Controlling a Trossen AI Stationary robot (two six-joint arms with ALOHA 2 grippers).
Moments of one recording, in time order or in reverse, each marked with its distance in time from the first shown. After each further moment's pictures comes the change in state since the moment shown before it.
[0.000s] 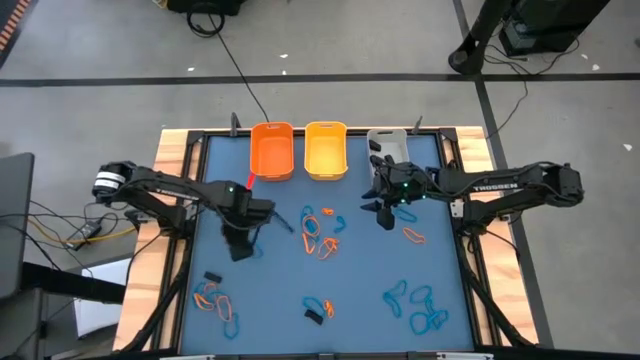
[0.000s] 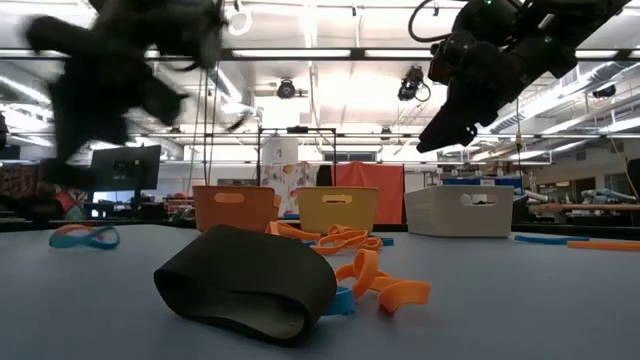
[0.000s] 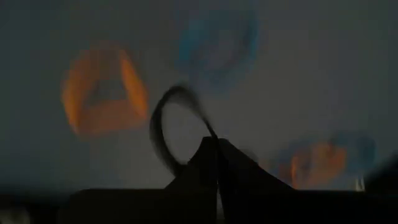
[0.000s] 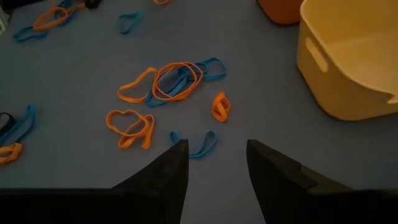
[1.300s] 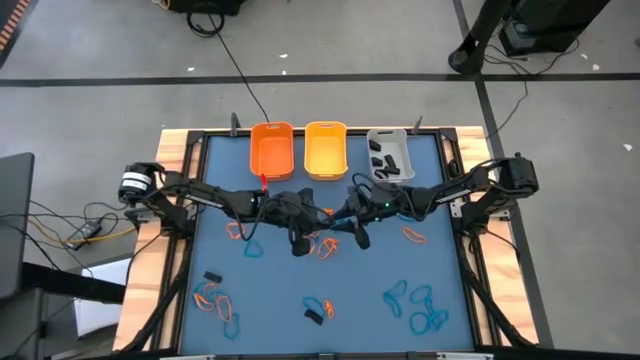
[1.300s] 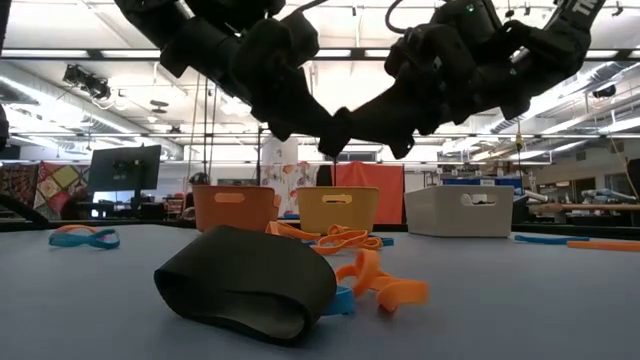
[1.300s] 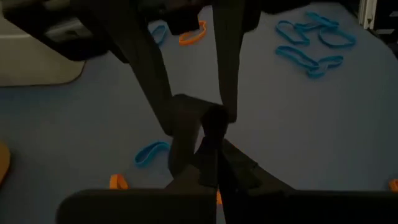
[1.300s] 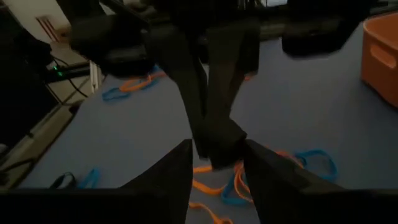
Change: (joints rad) left arm 0.002 0.223 -0.045 1.293 -0.240 0.415; right arm 0.135 0.414 0.001 0.764 -0.098 0.057
